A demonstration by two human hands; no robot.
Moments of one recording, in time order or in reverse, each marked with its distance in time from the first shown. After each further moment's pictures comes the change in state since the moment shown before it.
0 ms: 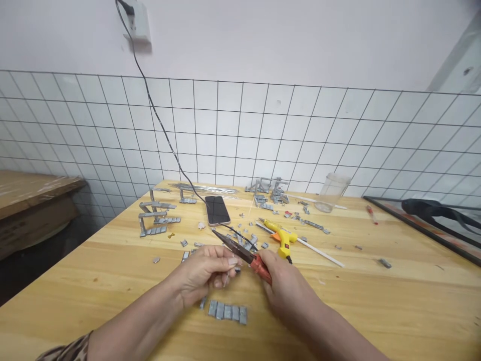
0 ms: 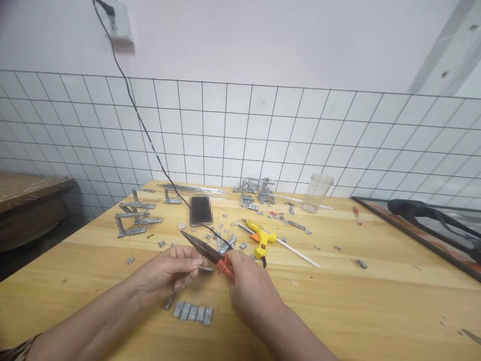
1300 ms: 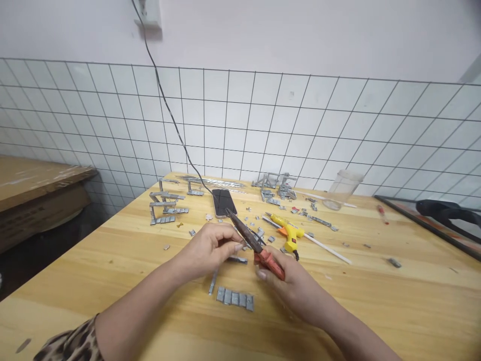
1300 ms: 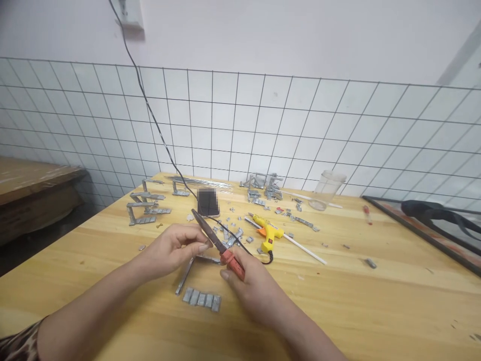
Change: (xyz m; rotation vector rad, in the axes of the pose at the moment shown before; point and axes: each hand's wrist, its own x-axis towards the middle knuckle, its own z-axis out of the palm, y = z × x) left_hand -0.011 0.027 -0.005 0.499 0.033 0.374; right_hand -0.005 -0.012 -0.006 0.214 -0.140 -0.096
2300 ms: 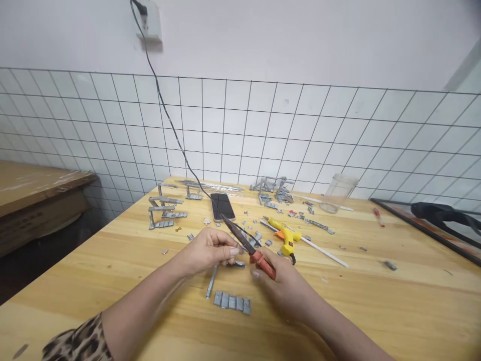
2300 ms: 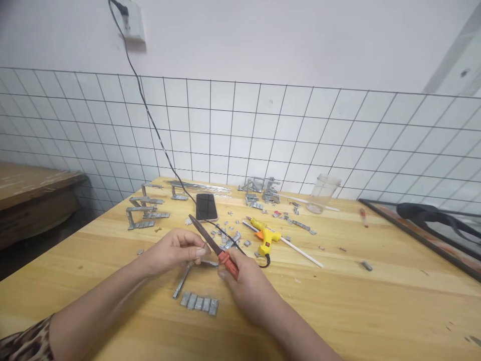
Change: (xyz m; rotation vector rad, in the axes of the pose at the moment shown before) left_hand 0.004 -0.015 0.001 -0.374 -0.060 -0.242; right_hand 0.006 0.005 0.002 -0.045 0.069 0.028
